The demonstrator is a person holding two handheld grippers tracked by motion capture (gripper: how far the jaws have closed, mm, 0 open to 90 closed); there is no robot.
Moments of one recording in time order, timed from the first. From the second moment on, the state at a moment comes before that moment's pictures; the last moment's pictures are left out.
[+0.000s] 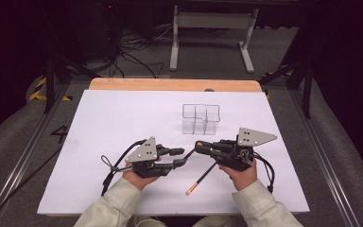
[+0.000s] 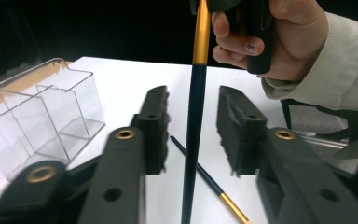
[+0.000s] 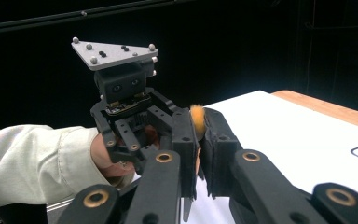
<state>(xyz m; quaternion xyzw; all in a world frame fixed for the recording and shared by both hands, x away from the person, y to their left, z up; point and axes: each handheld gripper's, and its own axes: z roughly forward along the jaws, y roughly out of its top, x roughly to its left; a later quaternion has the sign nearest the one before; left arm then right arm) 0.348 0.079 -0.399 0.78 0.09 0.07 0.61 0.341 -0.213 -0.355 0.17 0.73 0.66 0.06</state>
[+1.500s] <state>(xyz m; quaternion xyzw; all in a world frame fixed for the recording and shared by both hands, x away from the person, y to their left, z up) 0.361 0.139 -0.404 0.74 0.21 0.10 0.63 0.397 -0.224 -0.270 0.22 0.77 0.59 0.12</state>
